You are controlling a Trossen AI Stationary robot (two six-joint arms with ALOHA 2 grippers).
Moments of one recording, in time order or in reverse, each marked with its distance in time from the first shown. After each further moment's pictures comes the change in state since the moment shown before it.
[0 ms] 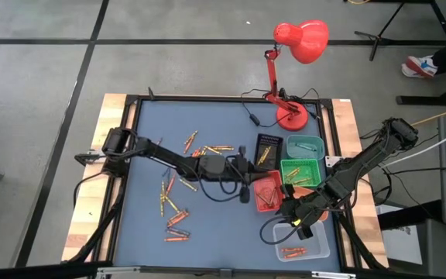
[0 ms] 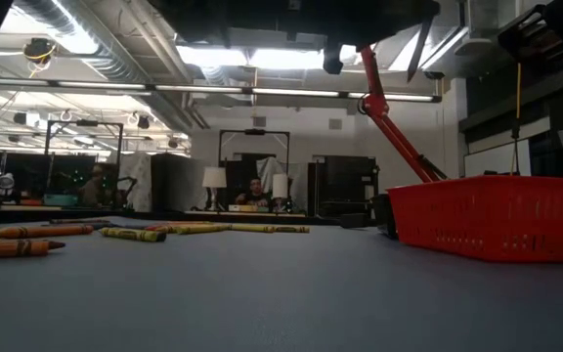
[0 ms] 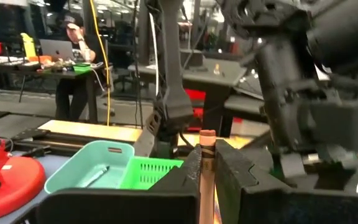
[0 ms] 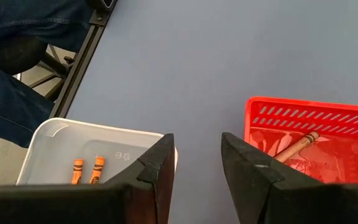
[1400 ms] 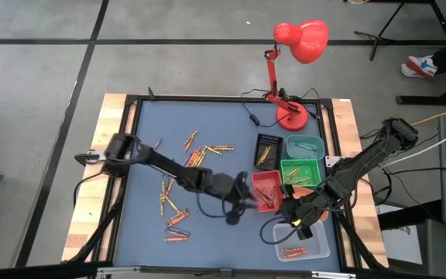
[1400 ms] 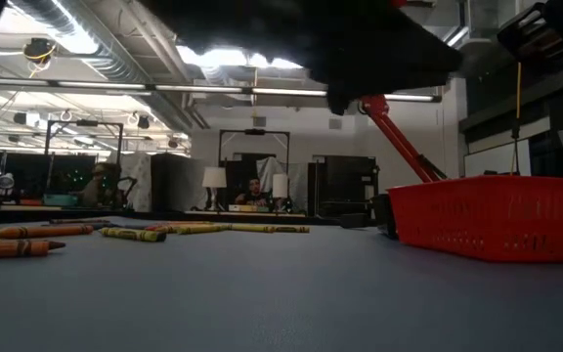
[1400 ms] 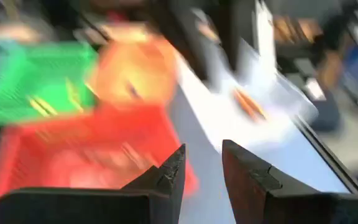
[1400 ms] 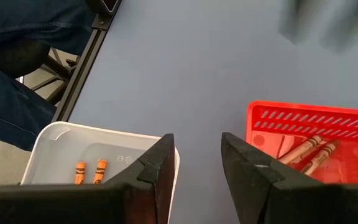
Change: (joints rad) left arm -0.099 0.030 0.006 -0.370 0.225 -0.012; right arm 0.000 0.000 0.000 0.012 0.000 0.000
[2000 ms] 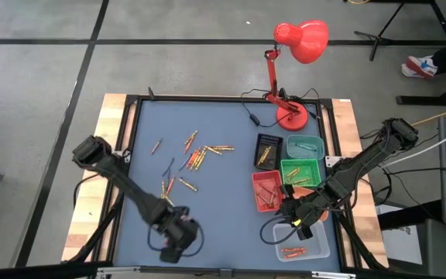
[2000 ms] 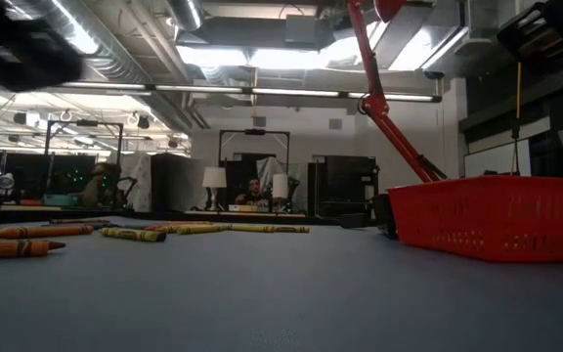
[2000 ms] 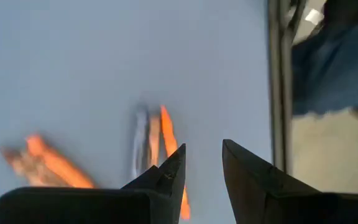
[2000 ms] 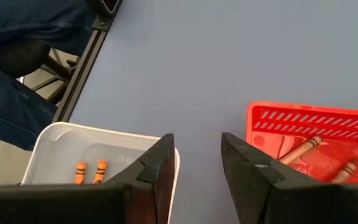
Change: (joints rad) left arm -0.425 -0.209 -0.001 -1.043 0.085 -0.522; right arm 0.000 0.000 0.000 0.002 0.000 0.000
